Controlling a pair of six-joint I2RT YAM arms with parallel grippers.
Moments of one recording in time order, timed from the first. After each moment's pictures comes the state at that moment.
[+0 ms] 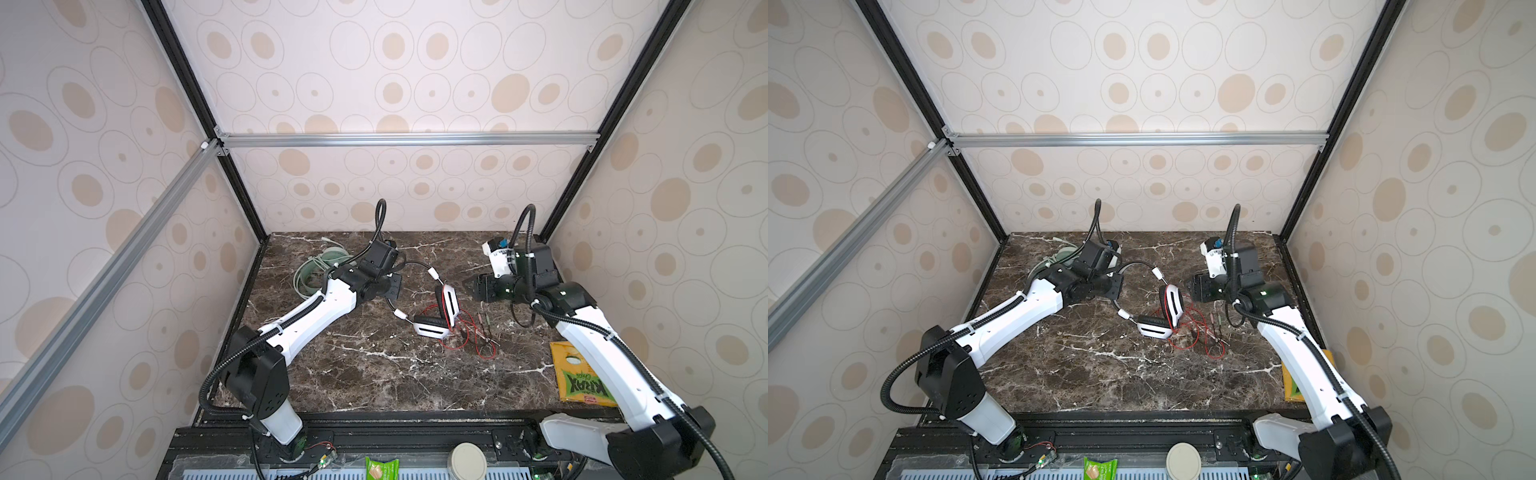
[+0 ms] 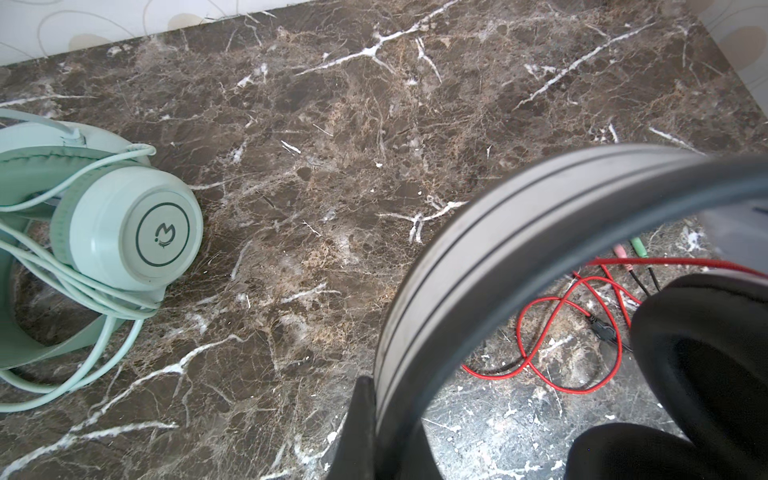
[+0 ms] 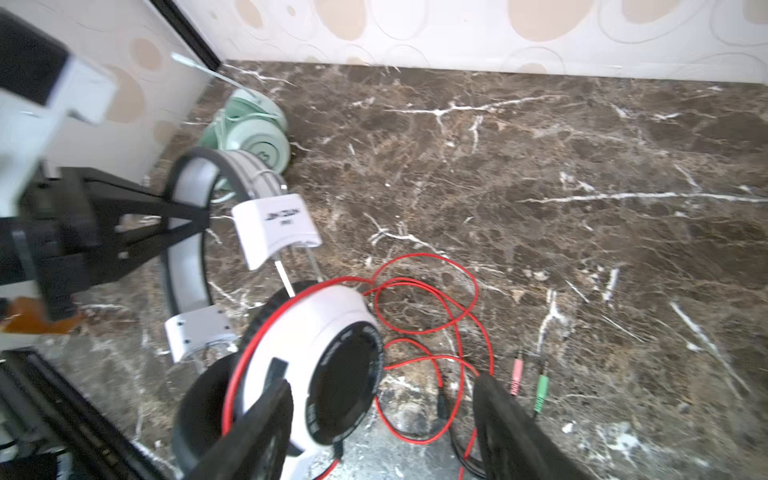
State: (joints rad) left arm -0.63 1.63 1.43 -0.65 -0.13 -0.29; right arm 0.29 1.18 1.19 -0.67 -0.27 0.14
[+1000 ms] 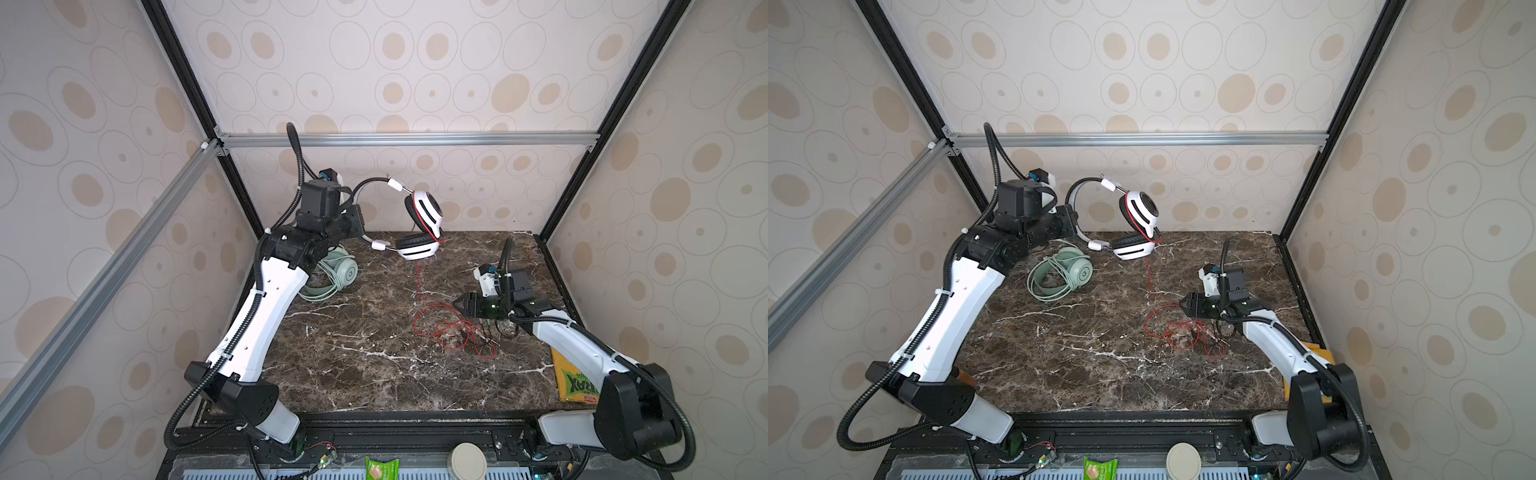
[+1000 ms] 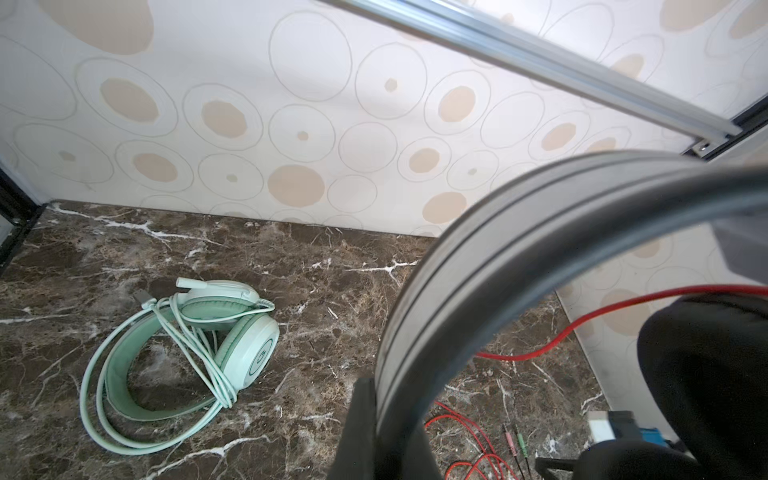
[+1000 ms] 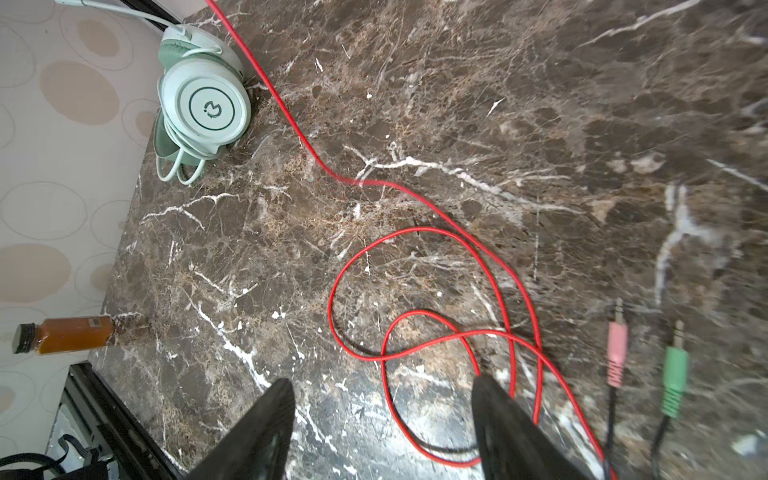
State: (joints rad) left arm -0.40 1.55 1.93 -0.81 -0.06 -0.45; right arm 0.23 1.38 0.88 -0.33 -0.43 0.32
